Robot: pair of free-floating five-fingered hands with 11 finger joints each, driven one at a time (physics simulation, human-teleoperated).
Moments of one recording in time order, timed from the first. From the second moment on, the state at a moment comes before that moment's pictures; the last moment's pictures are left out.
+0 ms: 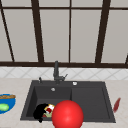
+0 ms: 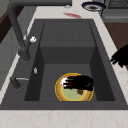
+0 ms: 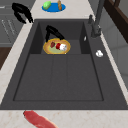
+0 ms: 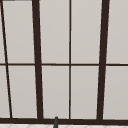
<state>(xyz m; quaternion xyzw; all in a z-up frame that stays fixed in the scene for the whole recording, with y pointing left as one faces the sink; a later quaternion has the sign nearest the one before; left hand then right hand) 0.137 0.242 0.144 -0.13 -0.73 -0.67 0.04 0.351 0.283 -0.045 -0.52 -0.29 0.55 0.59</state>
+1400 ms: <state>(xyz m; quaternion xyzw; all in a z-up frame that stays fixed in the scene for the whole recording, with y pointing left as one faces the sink) 0.137 0.242 0.144 -0.13 -0.73 -0.67 0.04 0.295 0.285 -0.079 -0.53 -0.34 0.57 0.53</state>
